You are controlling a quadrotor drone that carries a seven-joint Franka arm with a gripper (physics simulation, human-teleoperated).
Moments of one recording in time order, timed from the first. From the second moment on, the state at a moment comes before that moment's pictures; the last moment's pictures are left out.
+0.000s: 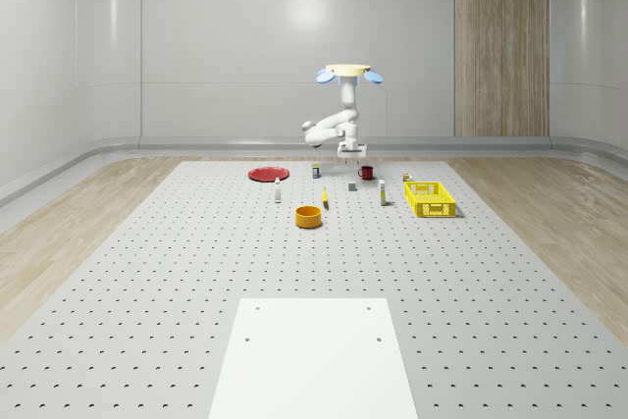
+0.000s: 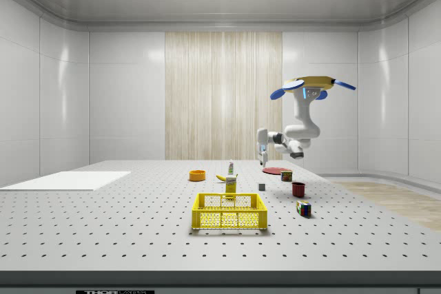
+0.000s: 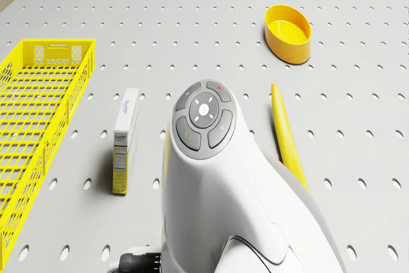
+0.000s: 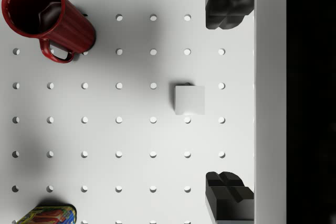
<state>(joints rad) -1.07 -1.14 1.29 -2.89 -1.95 1.22 1.60</state>
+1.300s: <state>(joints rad) -1.12 -1.26 1.26 -2.85 -1.95 1.36 1.62</state>
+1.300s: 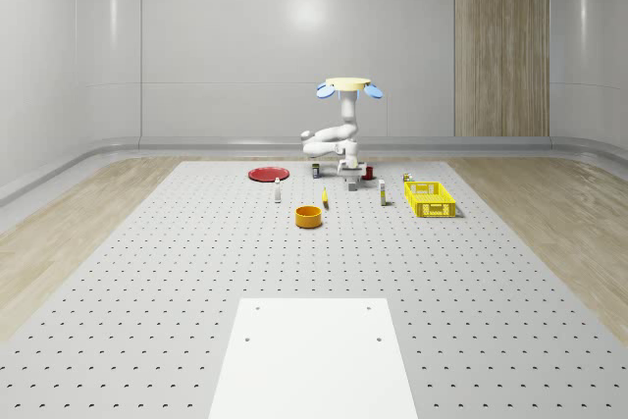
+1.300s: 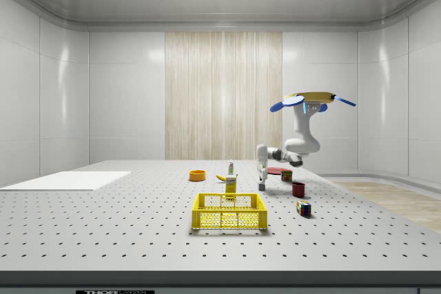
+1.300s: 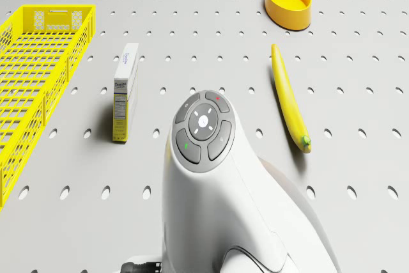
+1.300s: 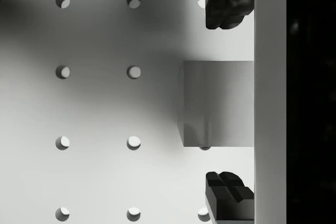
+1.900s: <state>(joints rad) -1.18 -1.30 1.23 -2.79 -1.98 1.43 1.63</state>
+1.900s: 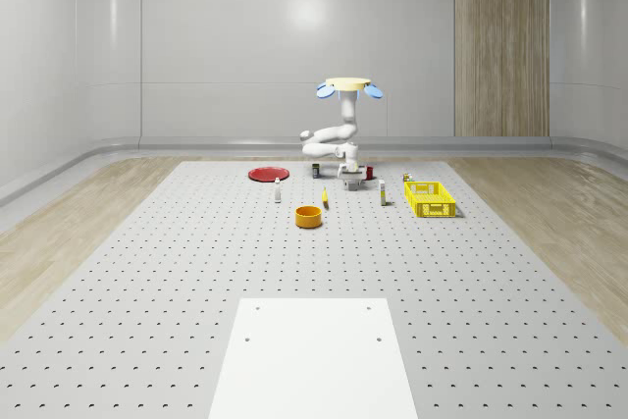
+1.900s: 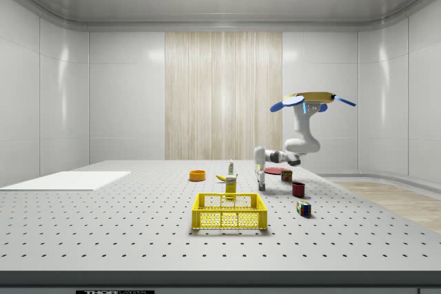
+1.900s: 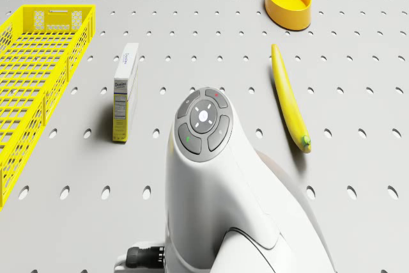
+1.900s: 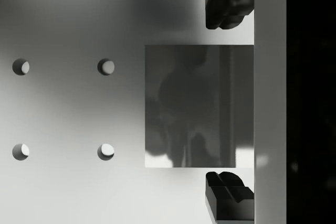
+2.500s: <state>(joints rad) -1.18 -1.34 1.20 -2.79 -1.99 1.47 1.64</state>
